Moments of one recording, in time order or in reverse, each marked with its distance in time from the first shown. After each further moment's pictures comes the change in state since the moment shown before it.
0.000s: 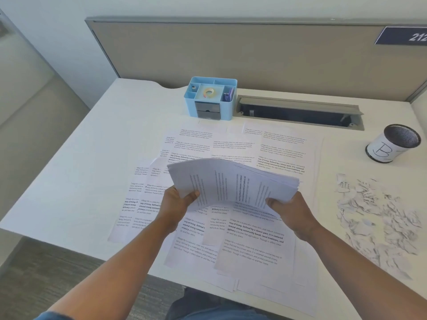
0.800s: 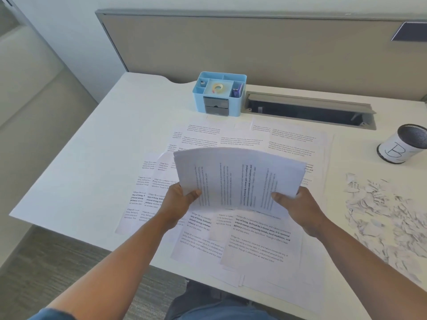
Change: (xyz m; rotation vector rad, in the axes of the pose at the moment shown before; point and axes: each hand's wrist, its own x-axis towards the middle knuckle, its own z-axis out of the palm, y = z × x) left_hand 0.000 -0.005 -0.020 0.114 -0.079 -0.024; right_hand 0.007 -0.002 -0.001 -0.026 -0.056 0.067
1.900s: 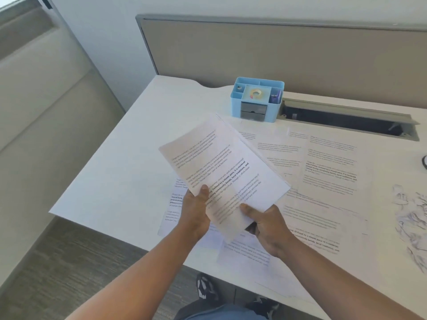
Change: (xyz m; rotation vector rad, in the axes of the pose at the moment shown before) left_hand -0.025 0.012 -0.064 -0.735 0.140 -0.139; right_hand -0.020 -0.022 0.208 0.501 -0.118 0.155
